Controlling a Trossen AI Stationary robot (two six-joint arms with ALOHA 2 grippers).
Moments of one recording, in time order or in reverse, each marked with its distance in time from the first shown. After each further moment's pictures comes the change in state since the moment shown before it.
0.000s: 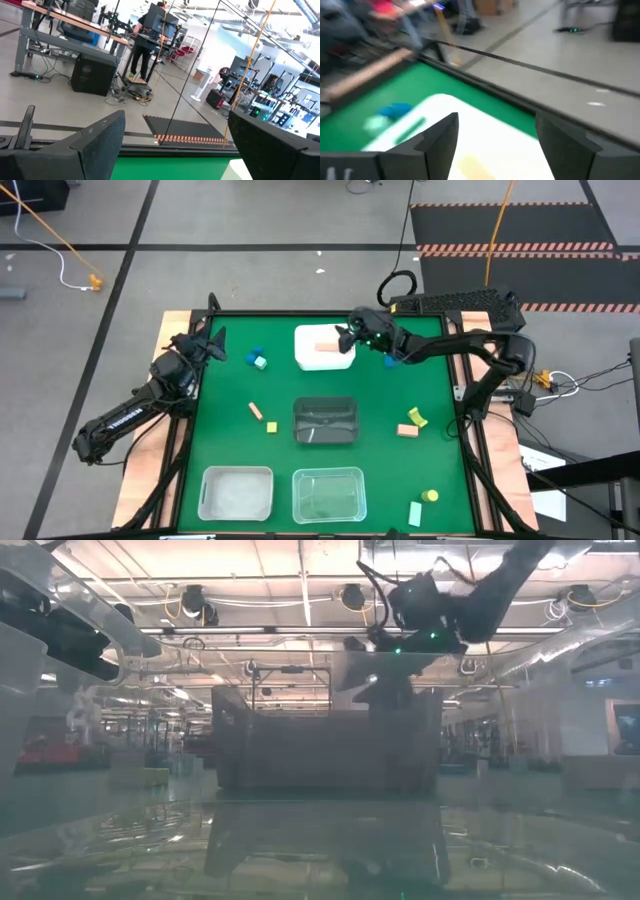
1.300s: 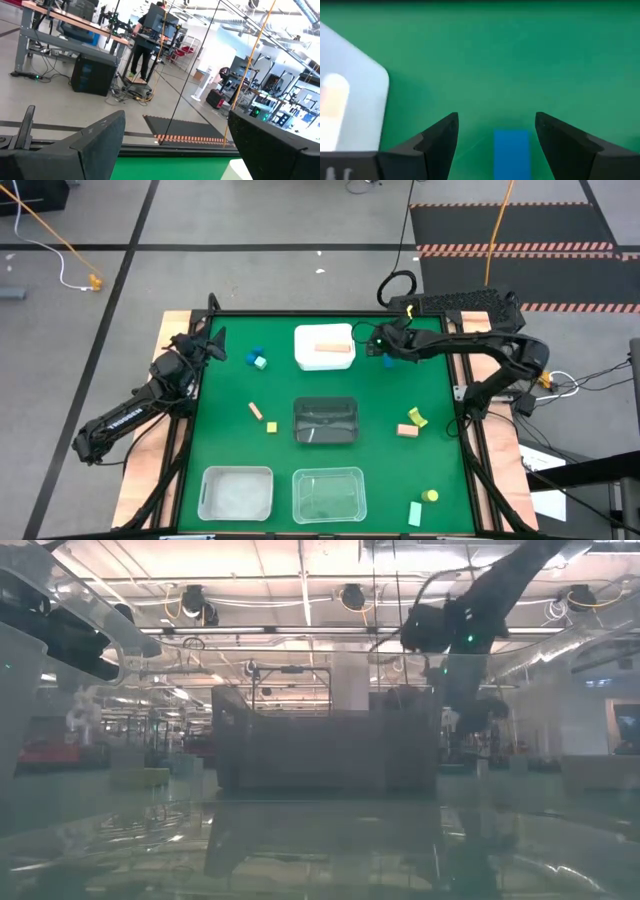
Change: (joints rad) left arm 0.000 0.001 0.000 0.000 0.000 0.000; right arm -0.038 -0.096 -0.001 -0.880 0.134 0.631
